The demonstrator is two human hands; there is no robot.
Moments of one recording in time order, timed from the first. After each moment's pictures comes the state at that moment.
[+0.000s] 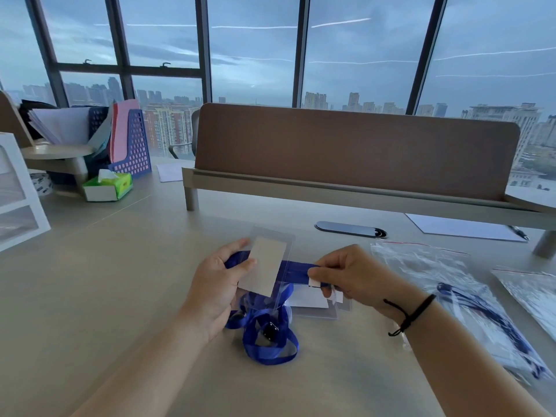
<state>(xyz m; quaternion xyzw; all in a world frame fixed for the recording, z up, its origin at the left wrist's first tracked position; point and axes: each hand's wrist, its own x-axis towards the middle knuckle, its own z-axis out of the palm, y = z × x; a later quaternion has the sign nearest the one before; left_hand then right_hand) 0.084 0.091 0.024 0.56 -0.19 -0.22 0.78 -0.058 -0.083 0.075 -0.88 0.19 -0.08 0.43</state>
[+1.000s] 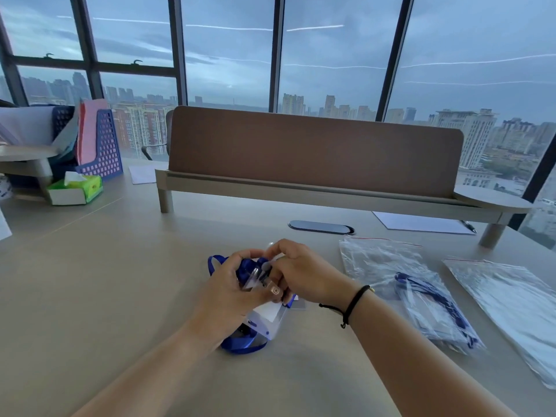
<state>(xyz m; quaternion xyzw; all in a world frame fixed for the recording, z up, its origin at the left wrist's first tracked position) 0.043 0.076 0.016 0.67 -0.36 -0.17 0.63 -0.056 -0.047 0.085 -0.87 0.19 -0.07 0.45</state>
